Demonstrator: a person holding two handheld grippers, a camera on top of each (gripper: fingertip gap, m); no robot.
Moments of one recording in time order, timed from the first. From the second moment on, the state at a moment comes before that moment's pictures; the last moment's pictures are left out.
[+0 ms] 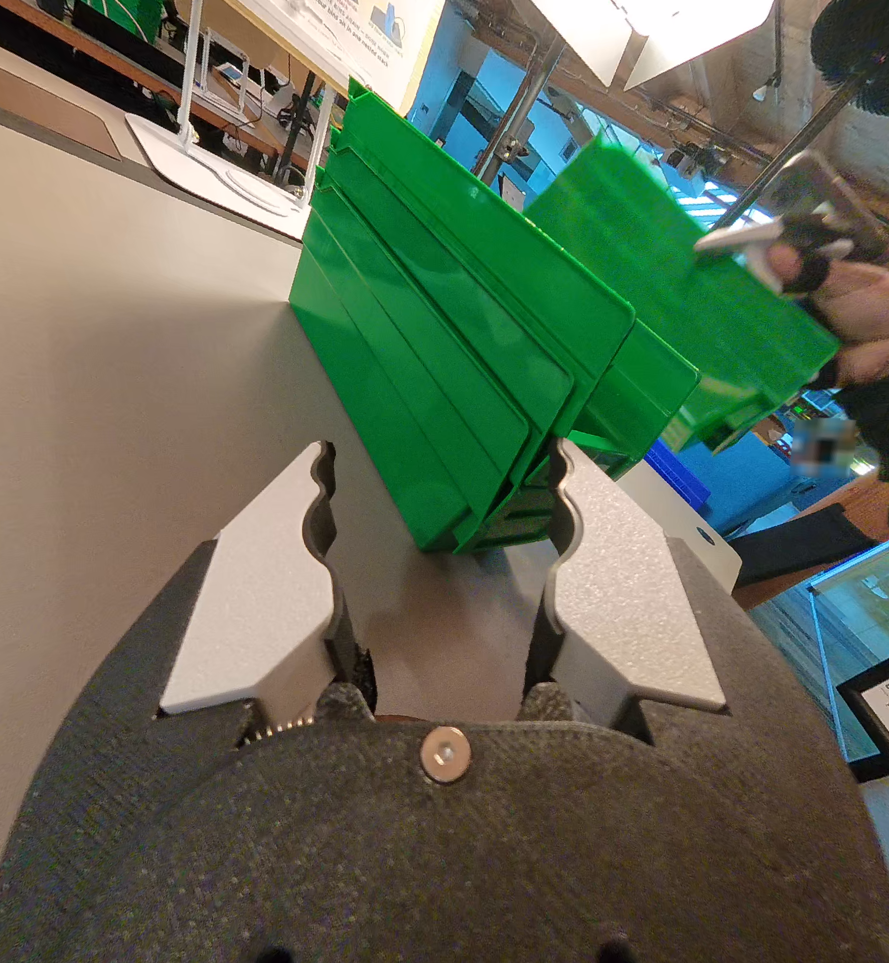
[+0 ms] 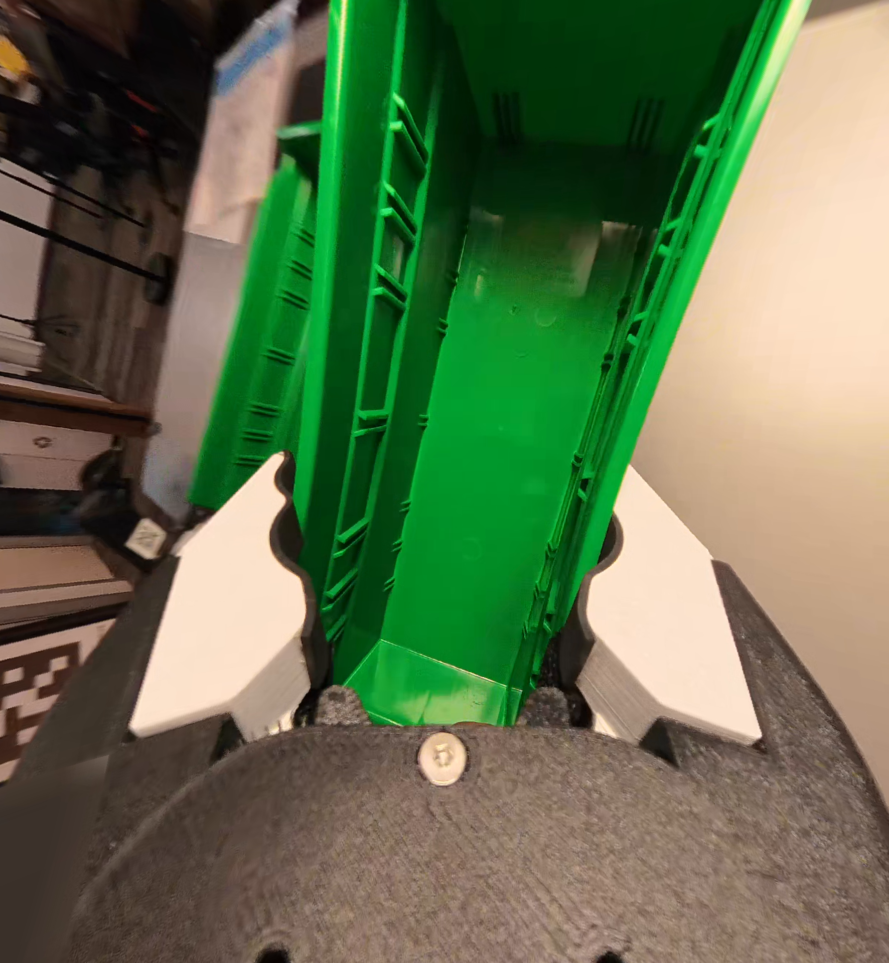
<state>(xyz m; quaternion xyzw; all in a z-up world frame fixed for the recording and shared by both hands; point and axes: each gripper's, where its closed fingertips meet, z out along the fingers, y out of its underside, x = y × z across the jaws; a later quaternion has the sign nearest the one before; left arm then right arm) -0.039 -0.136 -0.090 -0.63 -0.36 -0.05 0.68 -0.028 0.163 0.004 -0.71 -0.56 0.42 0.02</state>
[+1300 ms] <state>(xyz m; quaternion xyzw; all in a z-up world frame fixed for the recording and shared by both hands) -0.037 -0.138 -0.084 -0.62 -0.35 -0.04 0.69 -0.117 -0.007 0.028 -0.74 -0.52 0.42 0.07</state>
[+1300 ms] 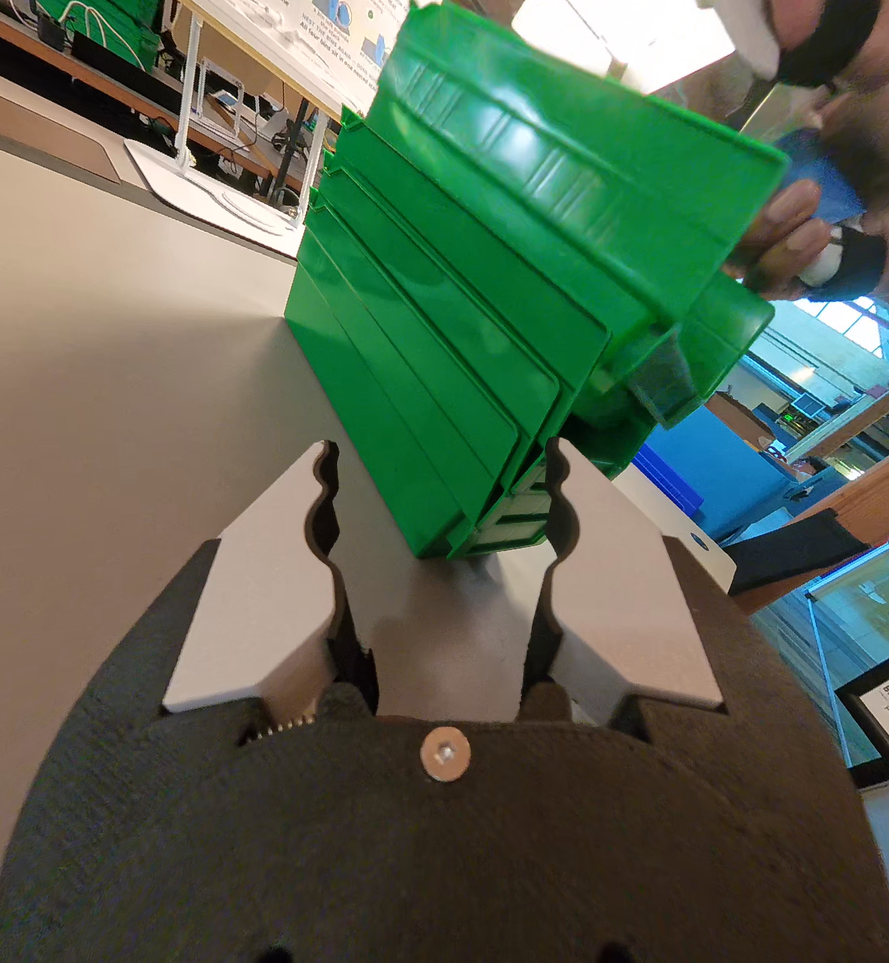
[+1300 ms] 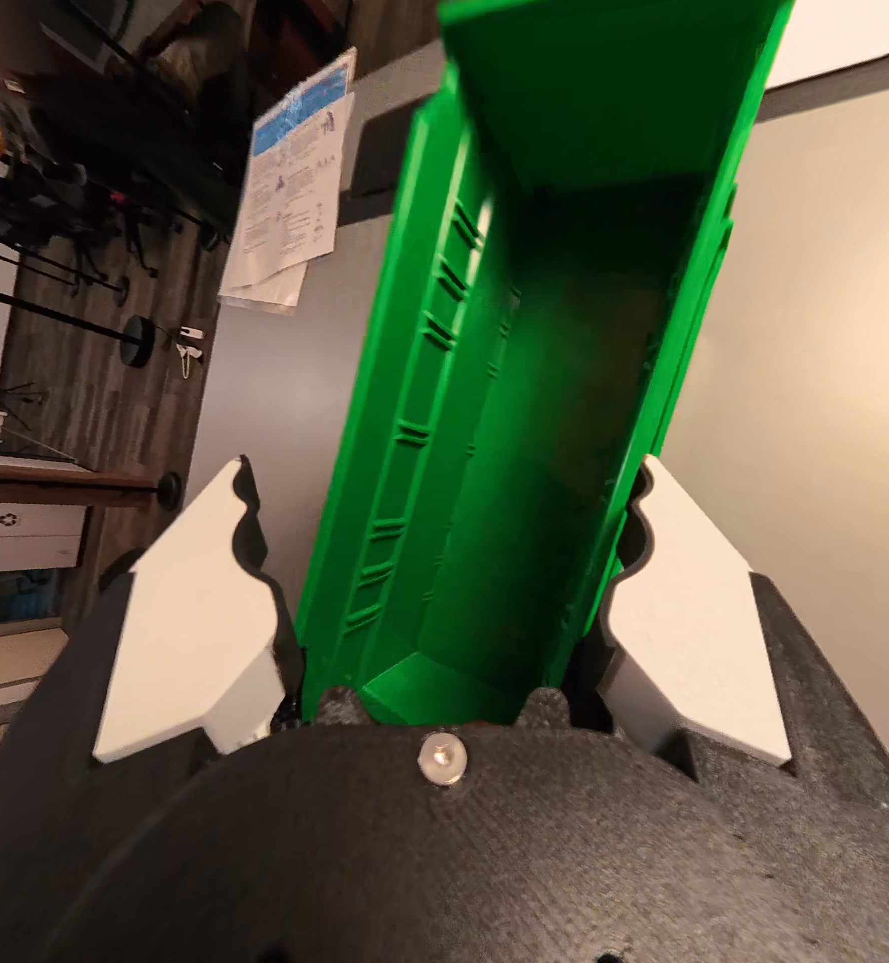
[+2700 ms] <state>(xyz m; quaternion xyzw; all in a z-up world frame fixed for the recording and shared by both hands) 0.152 -0.071 -0.020 -0.29 -0.26 -0.18 0.90 0.128 0.018 0.036 -0.35 -0.08 0.93 0.01</state>
